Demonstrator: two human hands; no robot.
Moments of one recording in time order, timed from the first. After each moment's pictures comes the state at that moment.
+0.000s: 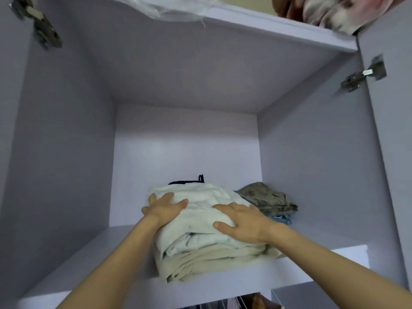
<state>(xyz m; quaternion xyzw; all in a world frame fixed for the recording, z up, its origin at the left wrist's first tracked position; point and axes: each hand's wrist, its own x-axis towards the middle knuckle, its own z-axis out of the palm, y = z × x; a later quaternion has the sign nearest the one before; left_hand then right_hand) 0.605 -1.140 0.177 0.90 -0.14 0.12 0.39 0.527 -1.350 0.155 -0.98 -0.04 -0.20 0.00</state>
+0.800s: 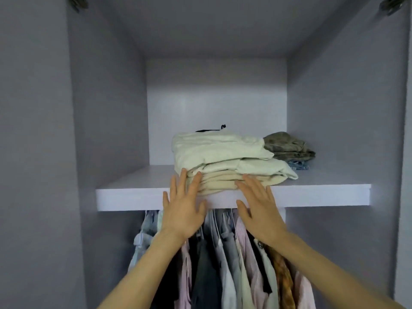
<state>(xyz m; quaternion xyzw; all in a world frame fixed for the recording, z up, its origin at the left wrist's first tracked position) 0.479 -1.149 0.031 0.90 -0.20 0.32 0.21 0.452 -1.349 0.014 -0.89 -0.13 -0.40 0.16</state>
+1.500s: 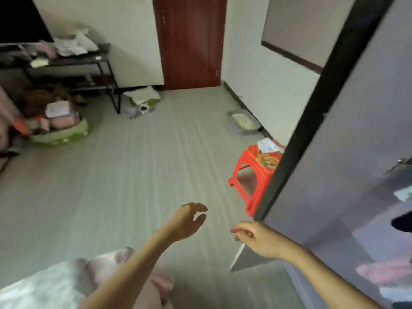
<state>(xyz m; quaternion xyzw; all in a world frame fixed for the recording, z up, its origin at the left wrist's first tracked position) -0.051 -0.860 -0.301 0.85 0.40 0.04 0.33 0.139 -0.986 -0.288 -0.71 -0.57 0.40 0.13</state>
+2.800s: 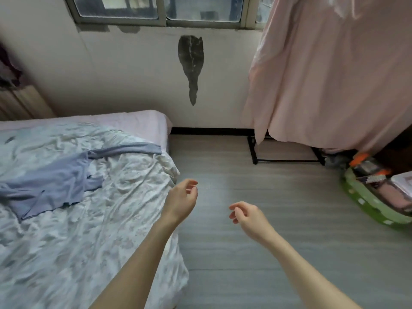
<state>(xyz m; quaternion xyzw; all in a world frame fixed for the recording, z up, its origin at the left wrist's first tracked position) -0.537 -0.562 -0.300 0.05 0.89 0.45 0.04 -0.465 -0.380 -0.309 -0.11 -0.87 0.46 -0.09</state>
